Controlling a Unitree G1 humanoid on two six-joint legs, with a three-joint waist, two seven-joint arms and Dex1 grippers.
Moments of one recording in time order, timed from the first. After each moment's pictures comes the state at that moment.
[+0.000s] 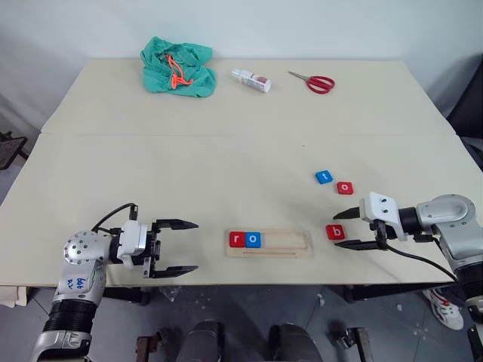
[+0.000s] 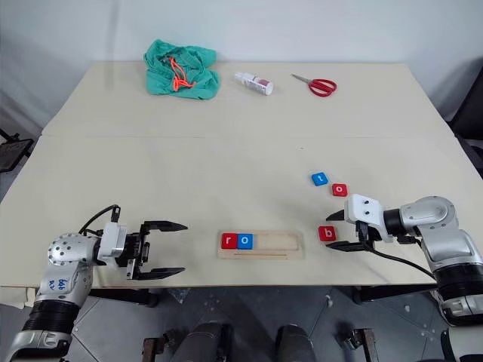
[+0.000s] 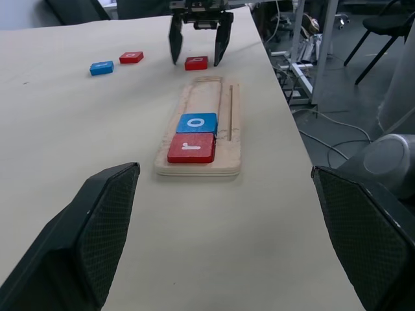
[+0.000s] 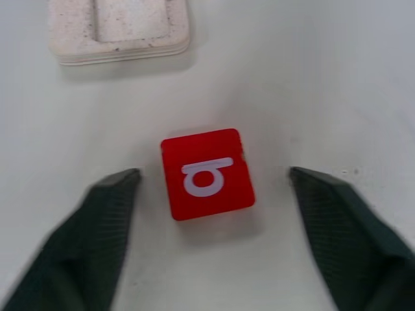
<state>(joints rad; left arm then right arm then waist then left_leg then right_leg) -0.23 0.59 0.09 0.25 -0.47 -0.30 -1.46 -0.46 -0.91 0.11 0.37 0.15 -0.06 1.40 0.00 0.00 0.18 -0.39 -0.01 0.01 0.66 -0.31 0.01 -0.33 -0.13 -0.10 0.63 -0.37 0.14</state>
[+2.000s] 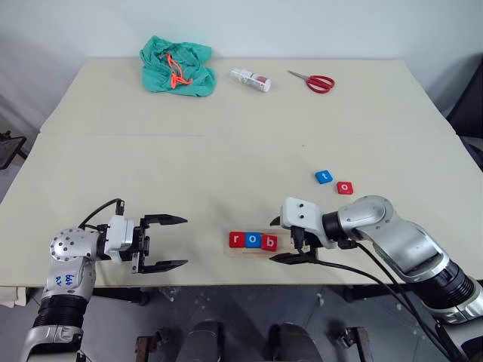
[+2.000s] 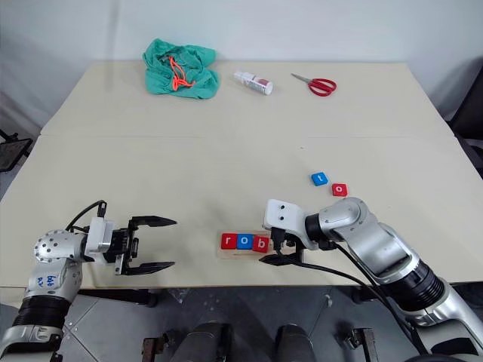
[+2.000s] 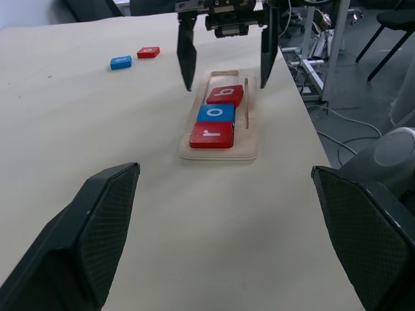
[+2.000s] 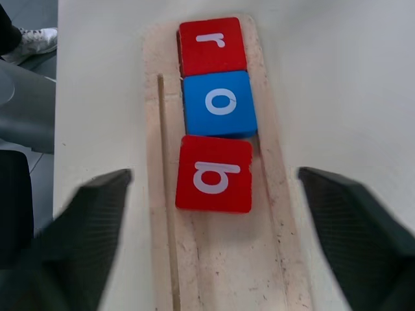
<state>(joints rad) -0.26 0.64 0.11 0.33 -0.51 -0.33 -1.50 -0.56 -0.78 0.41 -0.36 0.22 0.74 1.08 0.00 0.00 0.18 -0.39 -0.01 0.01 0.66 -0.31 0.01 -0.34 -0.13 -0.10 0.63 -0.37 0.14</state>
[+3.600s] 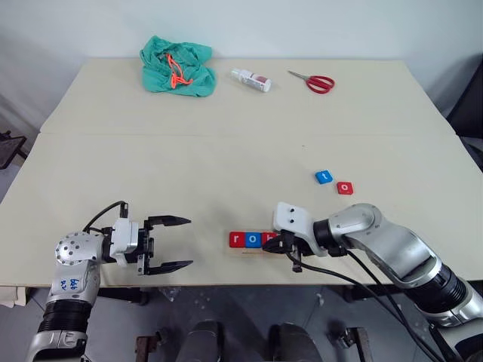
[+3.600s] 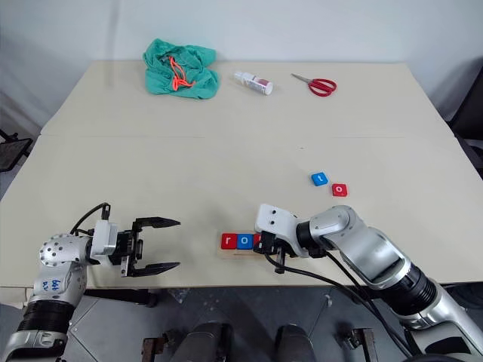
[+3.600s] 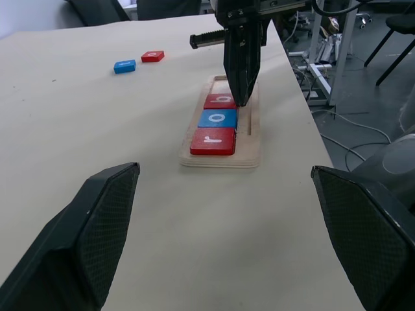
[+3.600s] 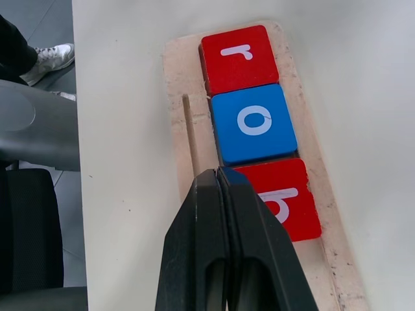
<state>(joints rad) -0.23 0.61 0.12 0.28 -0.49 -0.33 -1.45 -0.56 -0.74 0.44 -0.43 0.30 0.89 0.98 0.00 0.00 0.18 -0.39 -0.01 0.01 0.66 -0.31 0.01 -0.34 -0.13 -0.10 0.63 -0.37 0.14</state>
